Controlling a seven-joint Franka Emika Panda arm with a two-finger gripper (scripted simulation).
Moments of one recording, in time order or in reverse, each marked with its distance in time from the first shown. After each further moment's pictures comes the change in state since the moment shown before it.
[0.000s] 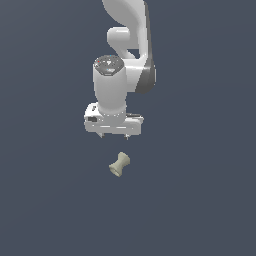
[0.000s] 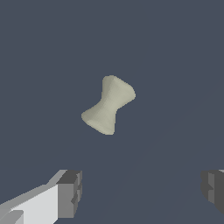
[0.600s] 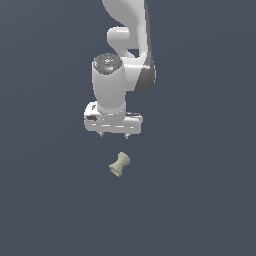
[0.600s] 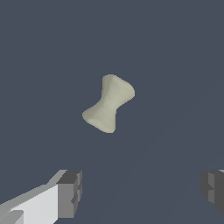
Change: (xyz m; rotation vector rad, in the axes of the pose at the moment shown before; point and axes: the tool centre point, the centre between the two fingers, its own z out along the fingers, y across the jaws) arm -0.003 0.000 -0.002 0.013 -0.003 0.022
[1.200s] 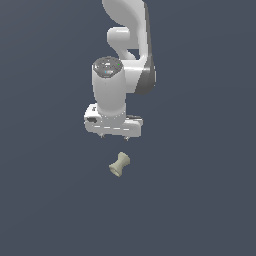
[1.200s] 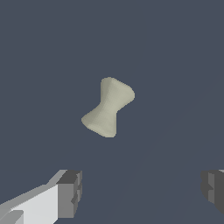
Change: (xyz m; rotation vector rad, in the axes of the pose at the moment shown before) arm 0.005 -0.002 0.005 0.003 -0.002 0.042
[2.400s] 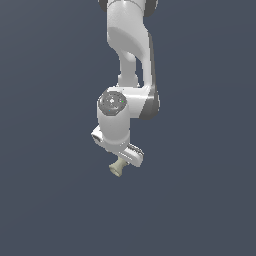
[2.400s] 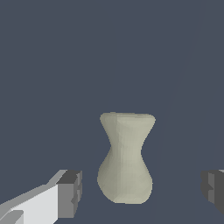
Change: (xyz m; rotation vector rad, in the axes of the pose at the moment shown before) arm 0.050 -0.022 0.060 0.016 -0.023 0.435
